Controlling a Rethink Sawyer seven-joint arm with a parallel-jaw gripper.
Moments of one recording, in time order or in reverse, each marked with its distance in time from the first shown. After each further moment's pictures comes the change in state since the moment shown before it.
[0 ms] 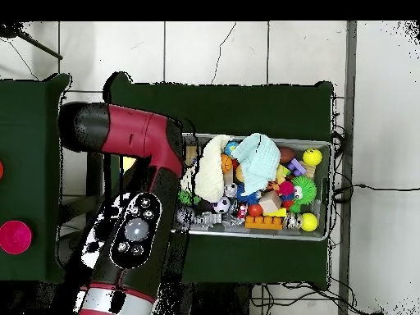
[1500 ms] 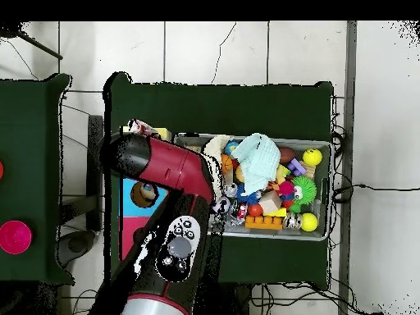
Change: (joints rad) arm -0.076 -0.115 0.134 0.306 0.002 -0.185 0.000
